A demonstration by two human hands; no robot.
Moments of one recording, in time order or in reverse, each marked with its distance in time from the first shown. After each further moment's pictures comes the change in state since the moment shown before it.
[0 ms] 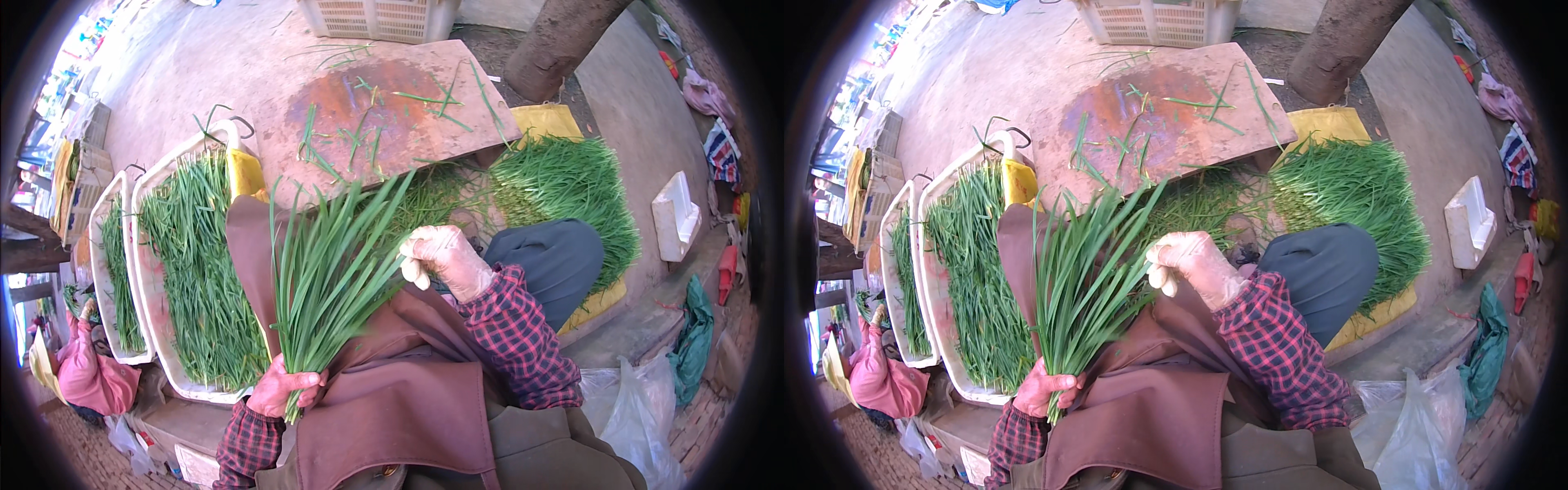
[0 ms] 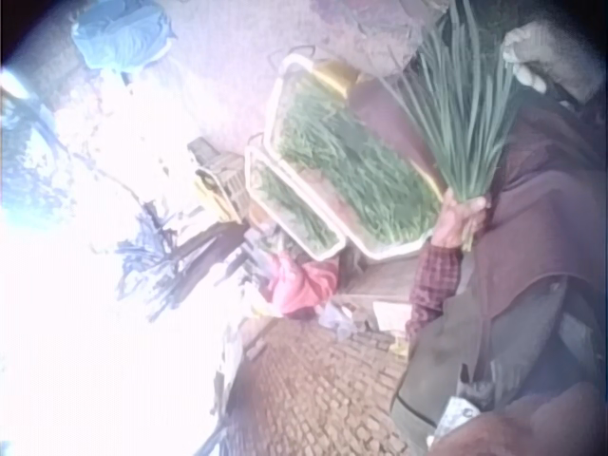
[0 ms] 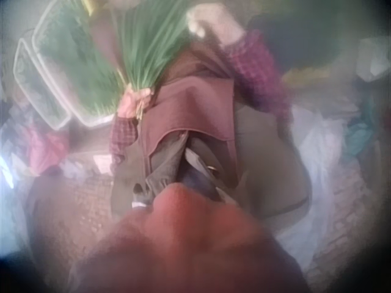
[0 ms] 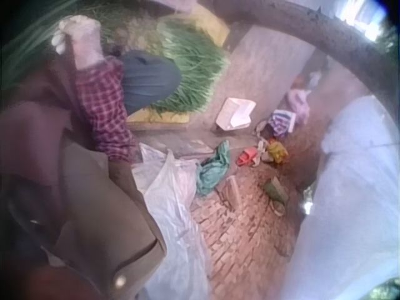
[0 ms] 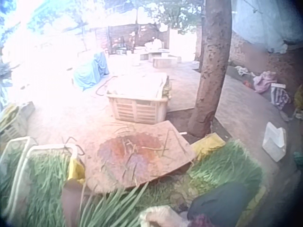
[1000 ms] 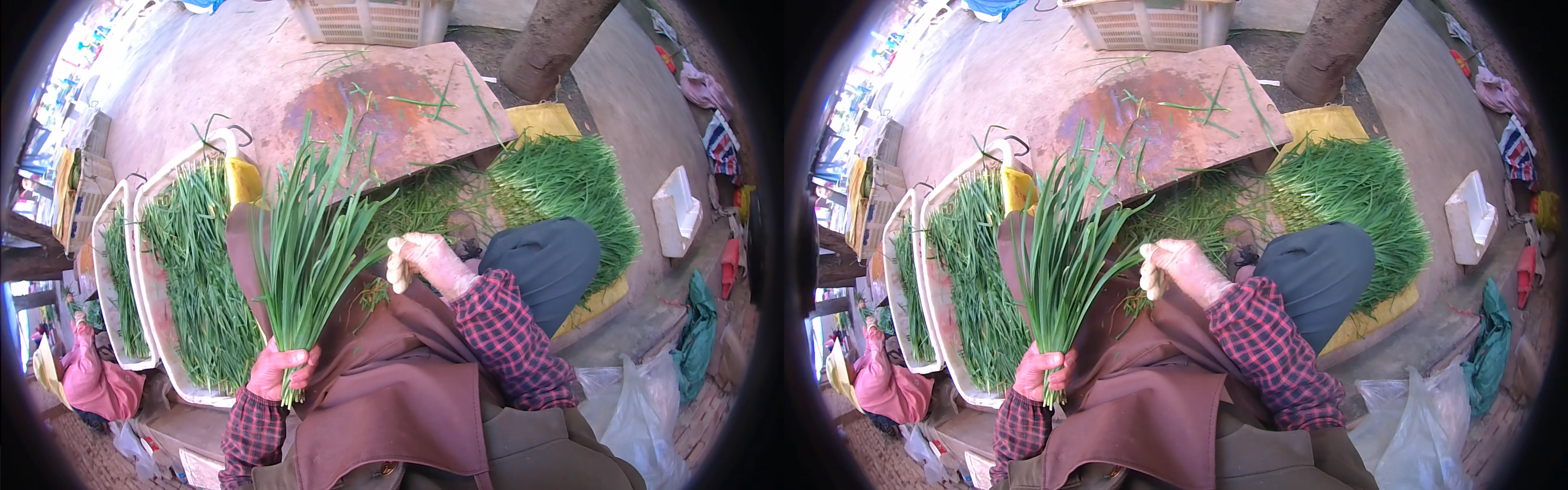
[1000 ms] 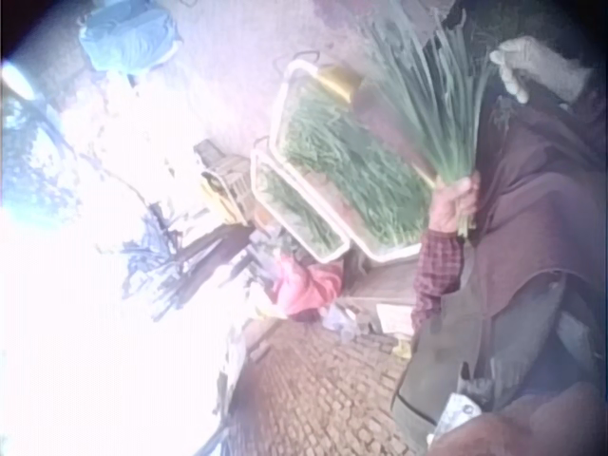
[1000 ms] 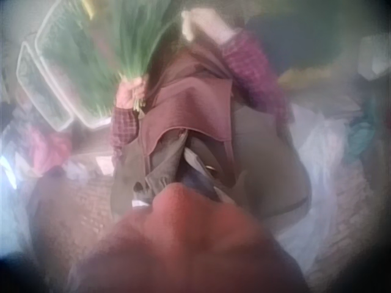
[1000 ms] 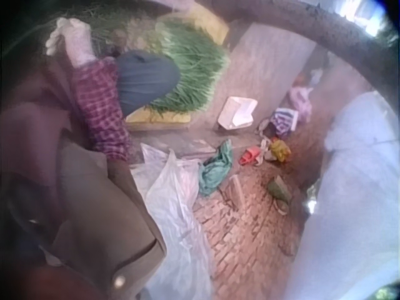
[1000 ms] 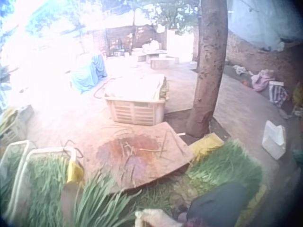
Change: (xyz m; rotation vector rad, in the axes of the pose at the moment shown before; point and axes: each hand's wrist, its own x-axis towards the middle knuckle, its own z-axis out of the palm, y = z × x) left_hand 0.026 0.019 -0.001 -0.215 -0.135 0.075; right_hand 0.024 0.041 -0.013 -0.027 0.006 0.044
